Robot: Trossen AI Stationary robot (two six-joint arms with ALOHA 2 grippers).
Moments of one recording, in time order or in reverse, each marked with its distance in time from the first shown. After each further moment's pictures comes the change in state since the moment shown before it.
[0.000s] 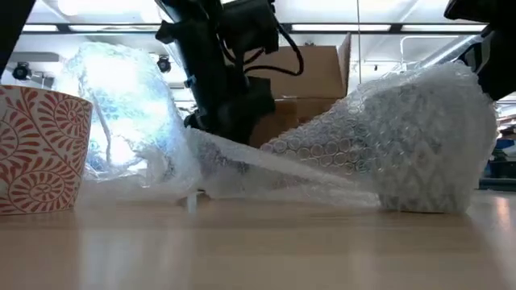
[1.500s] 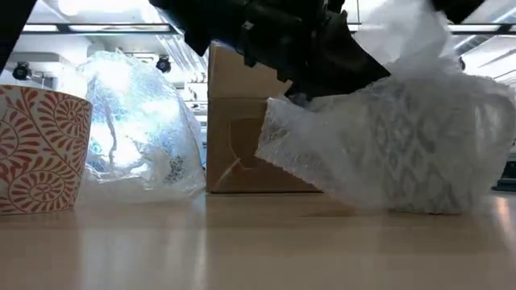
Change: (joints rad) left arm -0.142 0.125 0.020 0.832 0.351 0.135; right arm -0.103 -0.039 0.239 0.005 -0.177 -0.333
